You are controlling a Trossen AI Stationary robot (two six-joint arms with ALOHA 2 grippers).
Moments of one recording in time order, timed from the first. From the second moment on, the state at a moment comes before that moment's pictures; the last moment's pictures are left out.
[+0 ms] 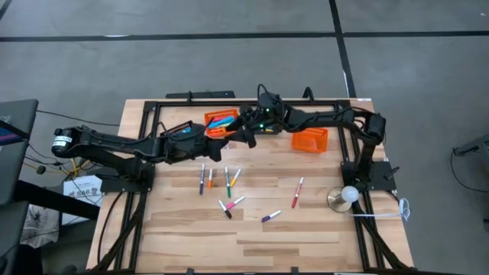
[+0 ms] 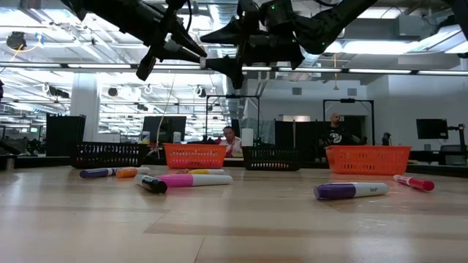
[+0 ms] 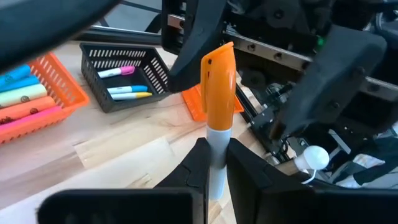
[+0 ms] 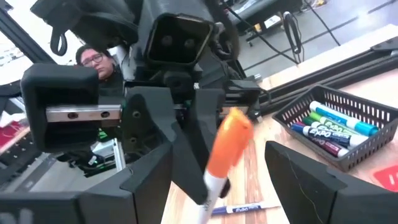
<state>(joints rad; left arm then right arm) -0.02 1.17 0.69 0.14 -0.43 -0.87 -0.34 1.84 1.23 0.42 -0.65 0.38</state>
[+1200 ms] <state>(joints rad) -0.02 1.17 0.69 0.16 -0.43 -0.84 -0.33 1.84 1.23 0.43 -0.58 0.35</state>
